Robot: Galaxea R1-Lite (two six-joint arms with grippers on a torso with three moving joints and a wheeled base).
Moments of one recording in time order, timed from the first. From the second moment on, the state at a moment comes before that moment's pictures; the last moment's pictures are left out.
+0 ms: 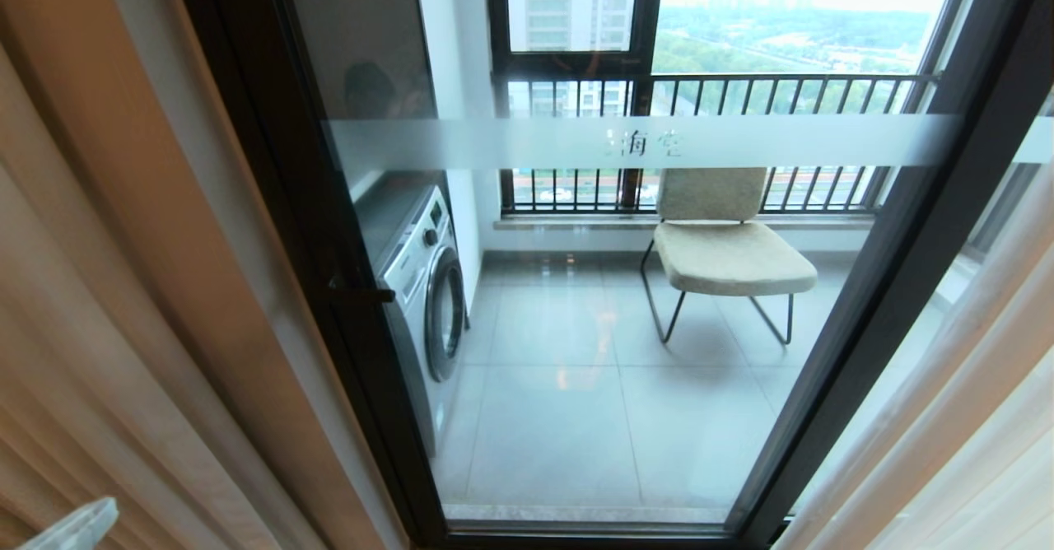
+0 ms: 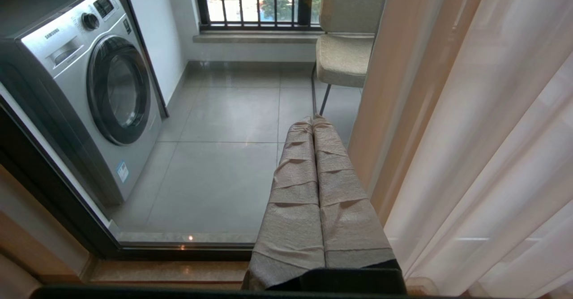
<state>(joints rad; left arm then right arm) -0.08 0.48 -0.12 -0.15 0.01 -0.09 -0.01 0.00 0.00 0.00 -0.03 -0.01</state>
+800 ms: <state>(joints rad) -0.01 0.14 0.00 -0.03 0.03 -0.10 -0.01 0.00 0.00 0.00 -0.03 -0.01</state>
